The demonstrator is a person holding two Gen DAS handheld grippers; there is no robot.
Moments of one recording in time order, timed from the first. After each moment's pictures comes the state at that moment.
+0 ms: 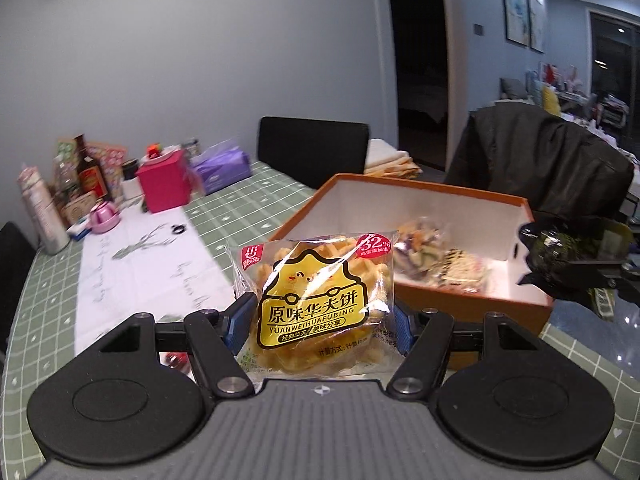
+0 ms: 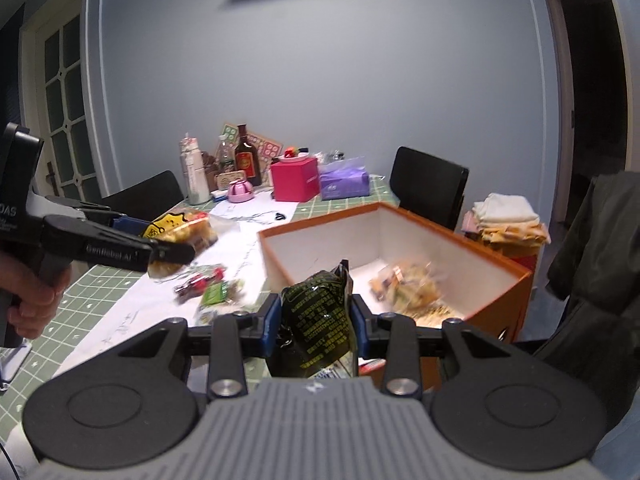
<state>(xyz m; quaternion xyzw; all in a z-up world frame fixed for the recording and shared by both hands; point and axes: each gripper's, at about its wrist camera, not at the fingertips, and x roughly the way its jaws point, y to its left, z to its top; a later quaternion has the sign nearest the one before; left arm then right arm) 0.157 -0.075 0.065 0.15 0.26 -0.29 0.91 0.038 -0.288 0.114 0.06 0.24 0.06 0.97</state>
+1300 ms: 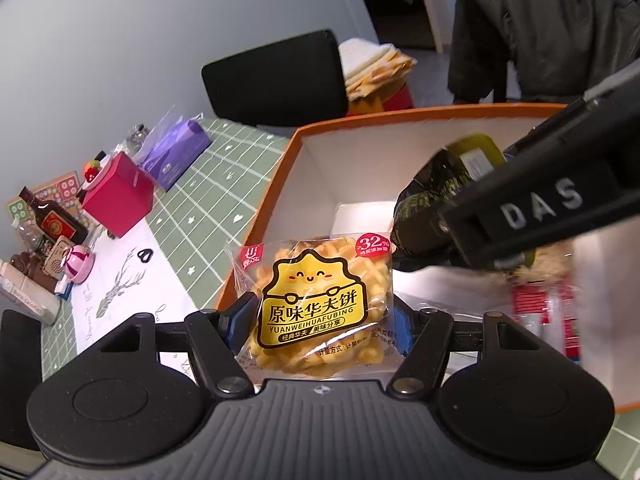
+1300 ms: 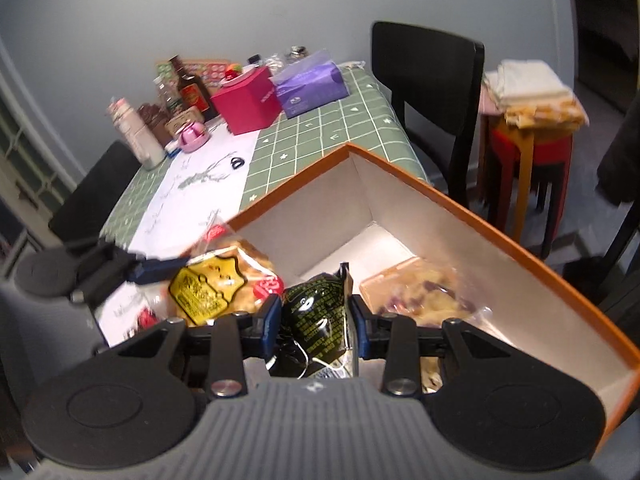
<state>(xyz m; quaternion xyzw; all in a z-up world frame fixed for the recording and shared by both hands) 0.276 -0.202 0.010 0.34 0.34 -0.25 0.84 0.276 -0.335 0.062 0.21 0.43 0.06 0.88</state>
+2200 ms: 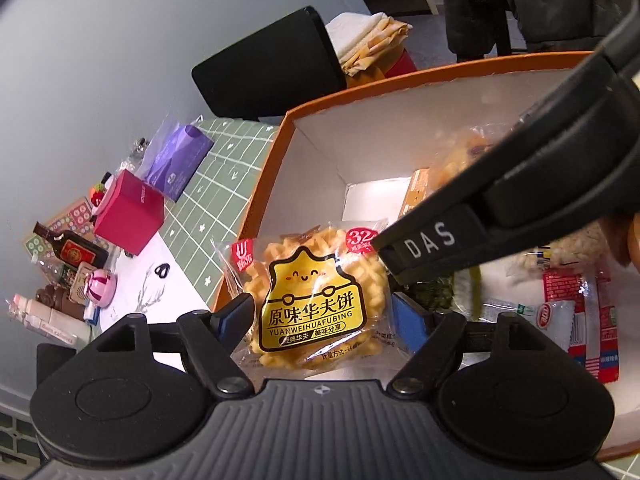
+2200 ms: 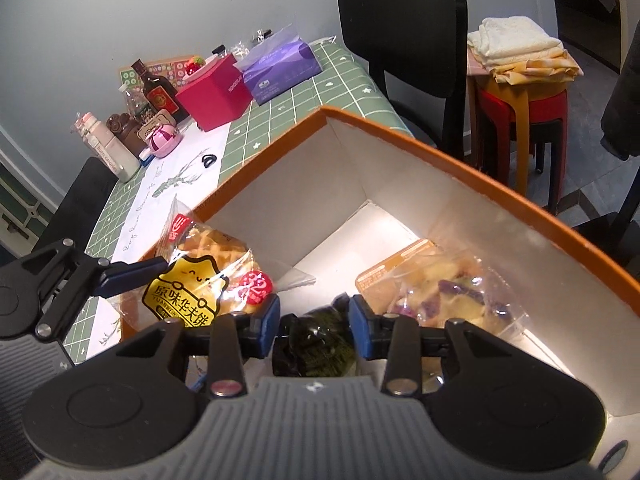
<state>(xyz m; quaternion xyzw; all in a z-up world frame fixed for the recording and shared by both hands) 0.278 -0.225 -0.005 0.42 0.33 -0.23 0.81 0.302 -0.333 0.028 0.24 0.44 0.04 0.86</state>
